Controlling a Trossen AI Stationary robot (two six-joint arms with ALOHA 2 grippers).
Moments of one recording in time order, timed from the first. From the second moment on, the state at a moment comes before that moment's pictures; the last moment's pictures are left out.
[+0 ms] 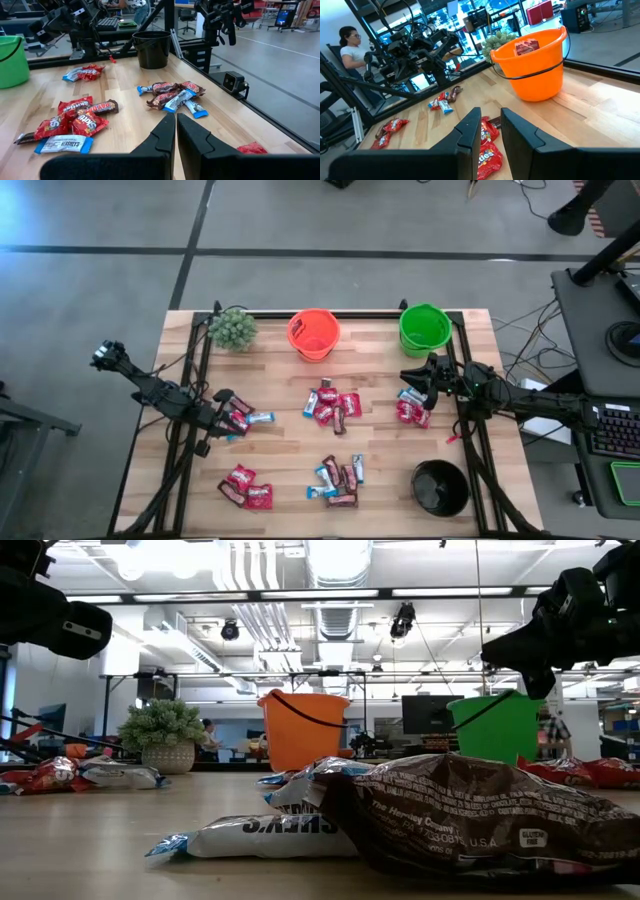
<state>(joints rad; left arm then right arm) -0.59 0.17 0.07 -0.06 -0.25 -0.04 -0.27 0.21 0.02 0.15 -0.05 0.39</state>
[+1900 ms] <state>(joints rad) -0.59 0.17 0.07 -0.04 -0.24 -0.06 -0.27 0.21 0.02 0.15 -0.05 0.39</state>
